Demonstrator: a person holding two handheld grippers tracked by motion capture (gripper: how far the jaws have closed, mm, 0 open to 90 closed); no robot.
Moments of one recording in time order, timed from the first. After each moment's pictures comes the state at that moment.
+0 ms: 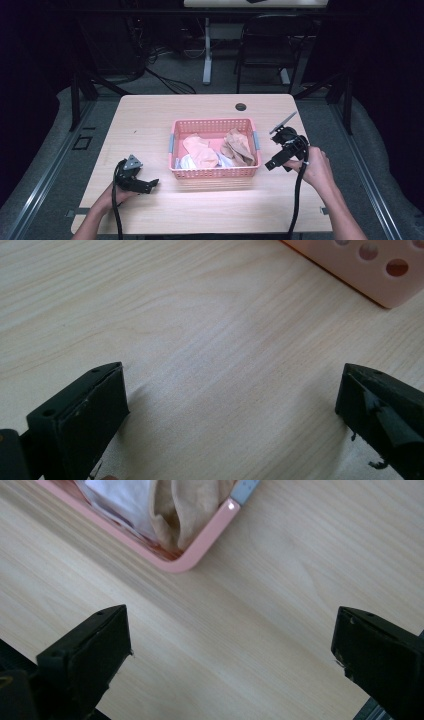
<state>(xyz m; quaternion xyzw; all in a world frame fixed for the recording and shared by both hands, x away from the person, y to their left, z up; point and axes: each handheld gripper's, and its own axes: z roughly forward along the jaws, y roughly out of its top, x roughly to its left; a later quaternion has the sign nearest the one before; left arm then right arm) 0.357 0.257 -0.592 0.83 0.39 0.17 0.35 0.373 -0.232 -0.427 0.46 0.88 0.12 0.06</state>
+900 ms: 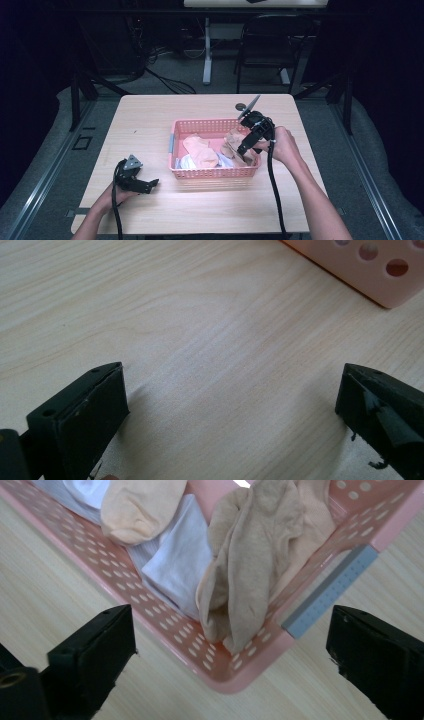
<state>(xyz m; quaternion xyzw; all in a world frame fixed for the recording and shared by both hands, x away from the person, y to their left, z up) 0.357 0.257 -0.592 0.83 0.39 0.17 0.35 0.428 -0.158 -0.424 0.41 0.90 0.13 0.03</state>
